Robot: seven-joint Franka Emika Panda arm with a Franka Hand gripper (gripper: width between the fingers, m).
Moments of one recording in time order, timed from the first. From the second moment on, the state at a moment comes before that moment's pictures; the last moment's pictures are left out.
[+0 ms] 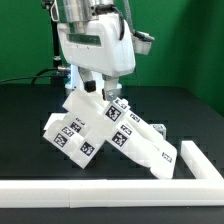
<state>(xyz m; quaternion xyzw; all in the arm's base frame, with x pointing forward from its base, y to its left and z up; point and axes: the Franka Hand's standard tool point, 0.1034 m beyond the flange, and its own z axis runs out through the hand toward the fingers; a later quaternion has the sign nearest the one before) 0.542 -0.009 0.125 -0.83 0.55 0.04 0.06</state>
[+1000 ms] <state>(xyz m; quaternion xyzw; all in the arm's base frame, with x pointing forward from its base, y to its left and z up) 0.533 -0.008 0.147 -0.79 0.60 0.08 0.07</state>
